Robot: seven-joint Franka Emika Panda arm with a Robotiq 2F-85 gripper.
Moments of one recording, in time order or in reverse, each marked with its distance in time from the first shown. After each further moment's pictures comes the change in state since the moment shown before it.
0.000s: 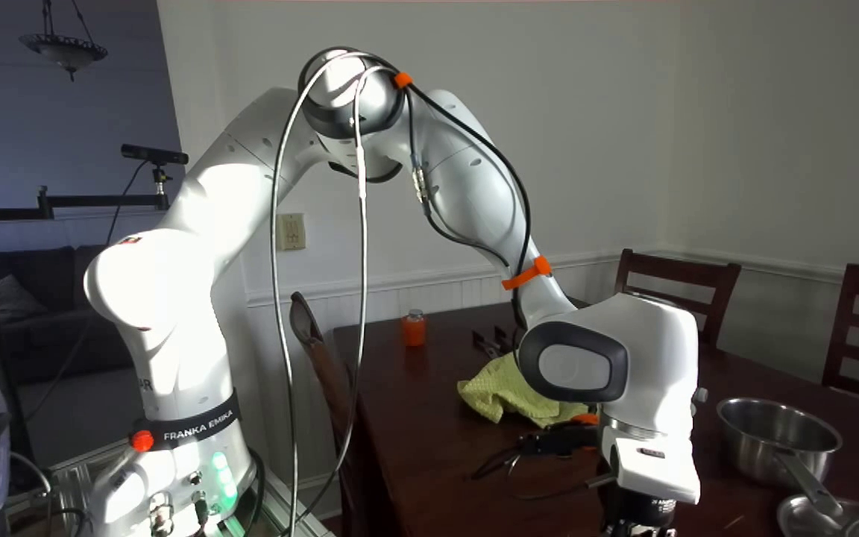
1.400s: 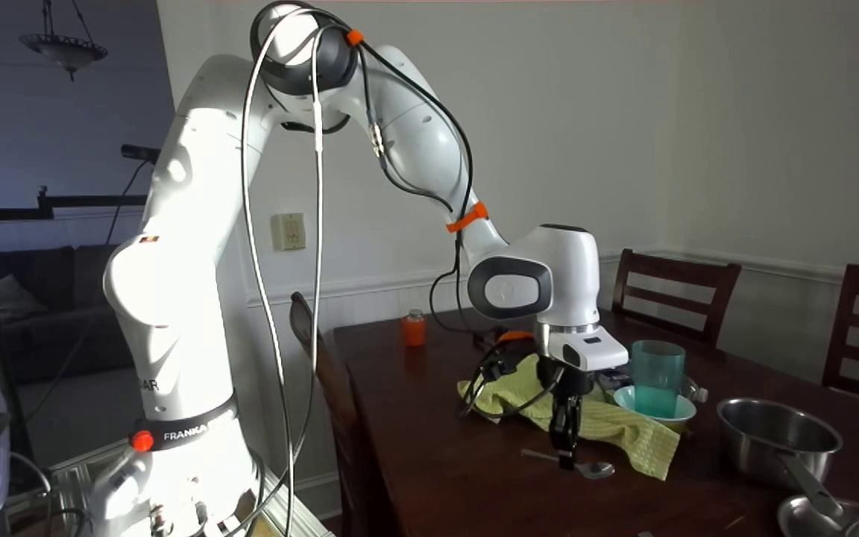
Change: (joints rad) arm 0.181 -0.302 0.088 -0.257 -0.021 0.116 -0.387
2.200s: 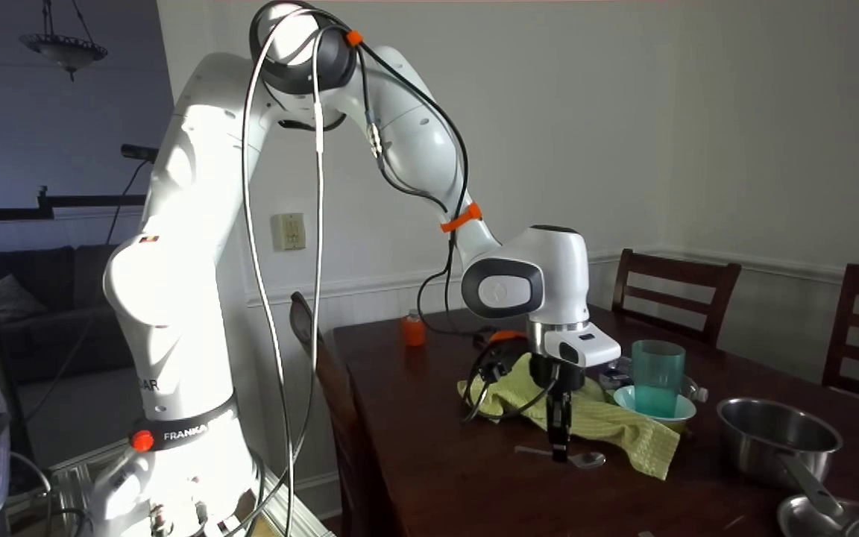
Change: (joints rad) arm -0.002 -0.011 0.036 -0.023 -0.001 0.033 -0.108
